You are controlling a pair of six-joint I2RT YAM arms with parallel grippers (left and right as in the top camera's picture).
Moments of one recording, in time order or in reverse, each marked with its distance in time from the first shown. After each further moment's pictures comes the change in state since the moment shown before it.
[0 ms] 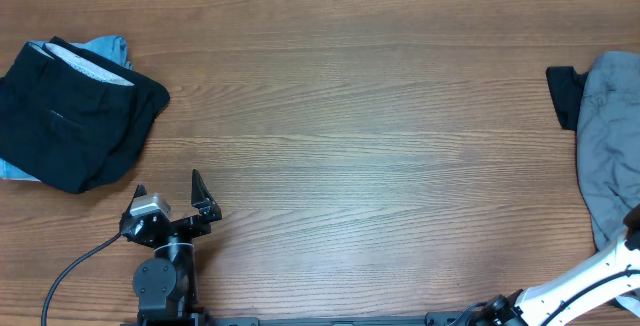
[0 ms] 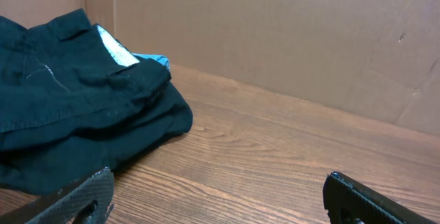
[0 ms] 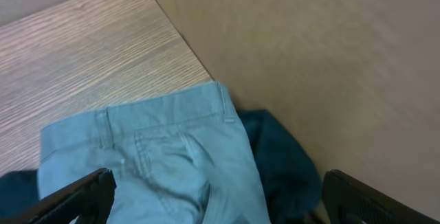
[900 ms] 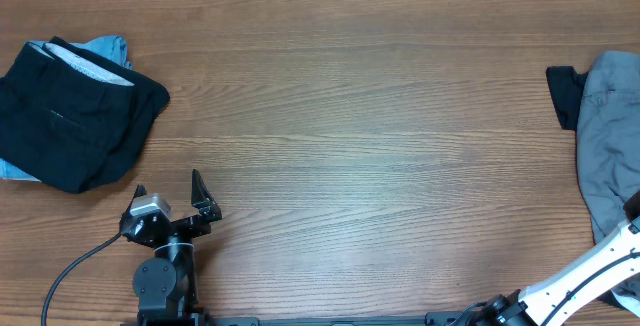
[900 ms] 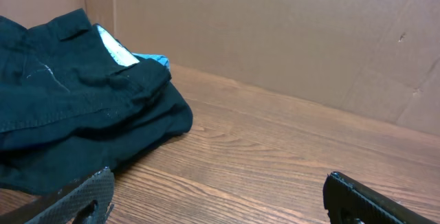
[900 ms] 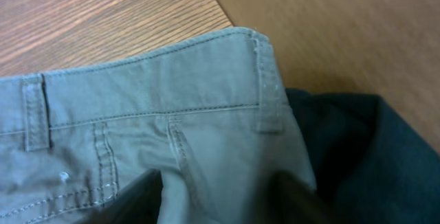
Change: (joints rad) left arm 0.000 0.000 0.000 0.000 0.000 0.000; right arm 0.000 0.230 -0.002 0.100 -0.070 -0.027
